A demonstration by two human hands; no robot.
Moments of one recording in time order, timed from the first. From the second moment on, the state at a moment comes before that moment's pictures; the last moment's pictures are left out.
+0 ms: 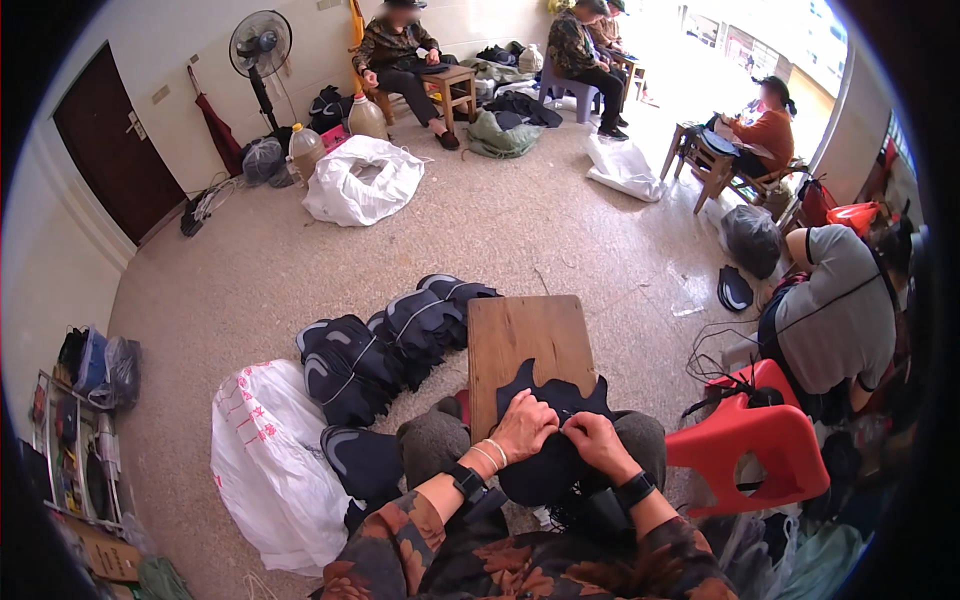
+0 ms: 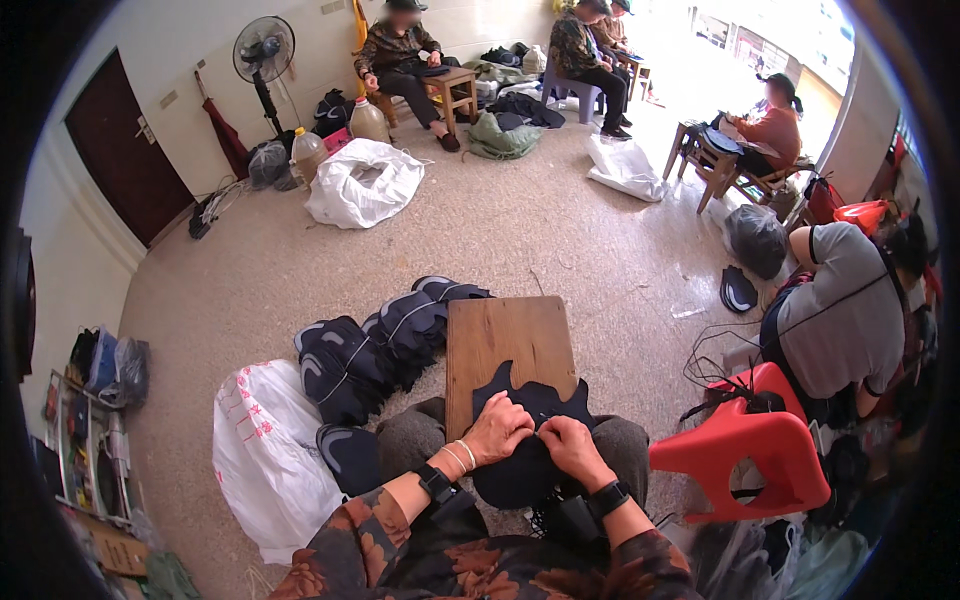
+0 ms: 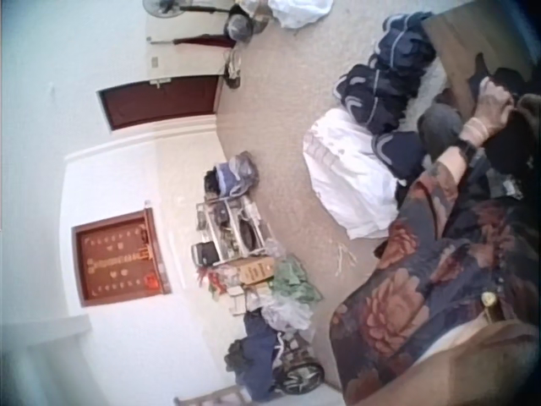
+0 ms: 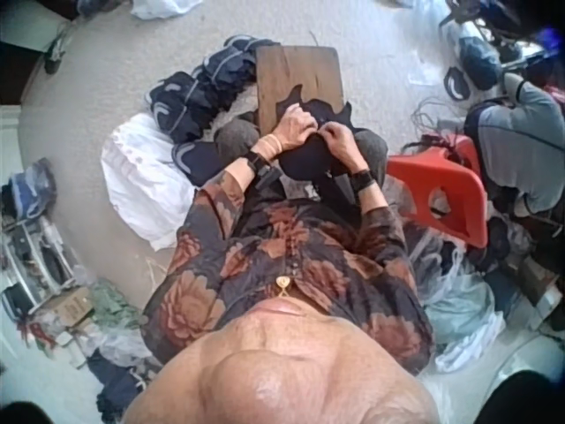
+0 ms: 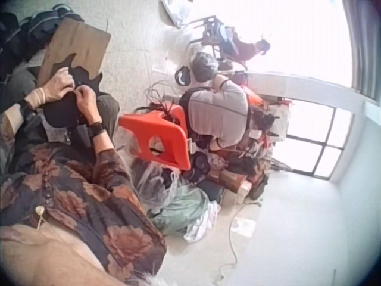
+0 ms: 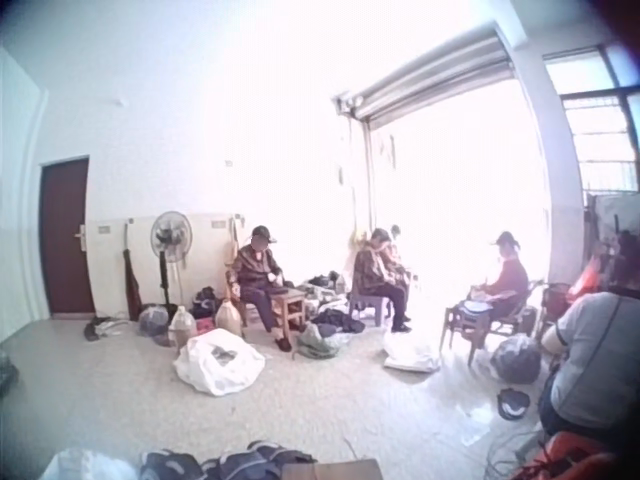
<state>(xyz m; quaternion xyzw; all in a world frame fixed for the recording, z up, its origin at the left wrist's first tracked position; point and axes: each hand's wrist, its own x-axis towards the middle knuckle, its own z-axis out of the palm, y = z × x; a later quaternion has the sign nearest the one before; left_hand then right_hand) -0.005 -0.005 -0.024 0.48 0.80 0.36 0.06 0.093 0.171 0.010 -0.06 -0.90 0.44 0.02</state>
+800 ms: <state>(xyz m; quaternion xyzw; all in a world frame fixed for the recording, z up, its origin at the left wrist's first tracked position) -0.010 -0.005 -0.026 0.46 0.78 0.41 0.09 0.097 0.173 -0.005 -0.02 -0.90 0.42 0.08</state>
